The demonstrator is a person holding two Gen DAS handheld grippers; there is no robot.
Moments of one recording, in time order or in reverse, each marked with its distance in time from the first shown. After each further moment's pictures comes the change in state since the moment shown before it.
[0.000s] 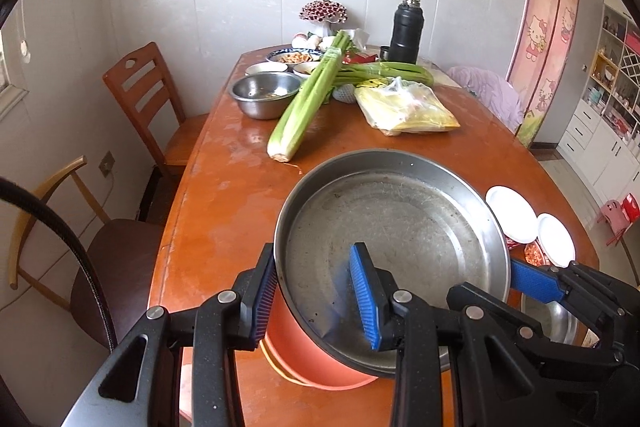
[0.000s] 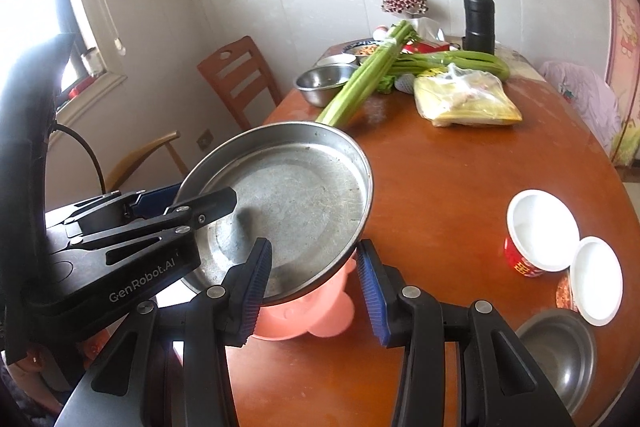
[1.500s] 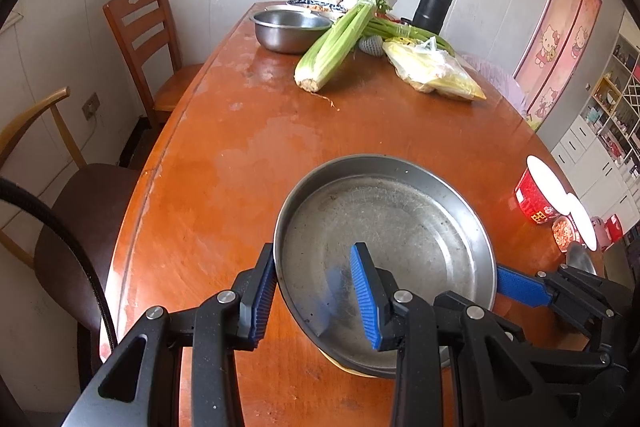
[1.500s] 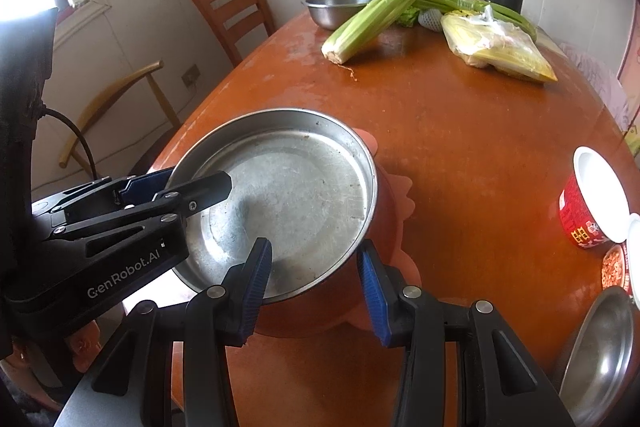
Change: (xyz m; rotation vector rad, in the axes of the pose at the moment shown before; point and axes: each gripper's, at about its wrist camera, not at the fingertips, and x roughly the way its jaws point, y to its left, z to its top) left arm 0.077 0.056 -0.059 -0.111 0.093 -0.083; right arm 0.100 0.025 -0.042 -0.067 0.200 -0.066
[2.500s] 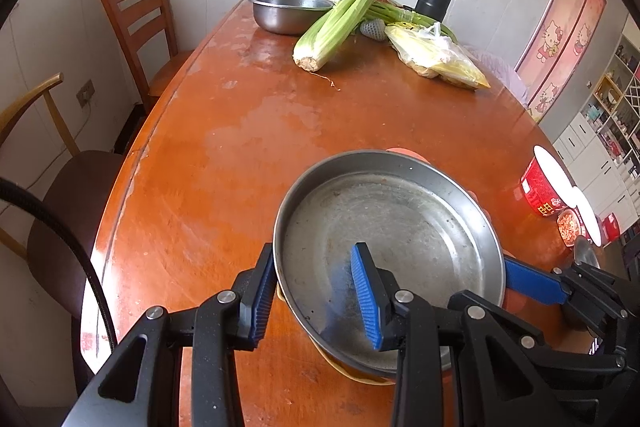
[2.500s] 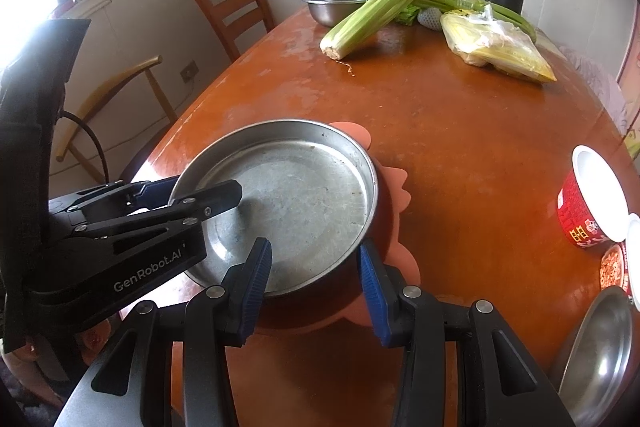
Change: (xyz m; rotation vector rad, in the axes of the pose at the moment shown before) left arm 0.018 0.002 -0.009 -0.015 0.040 -0.013; right arm 0.001 -0.003 -0.004 -0.018 0.002 -0.010
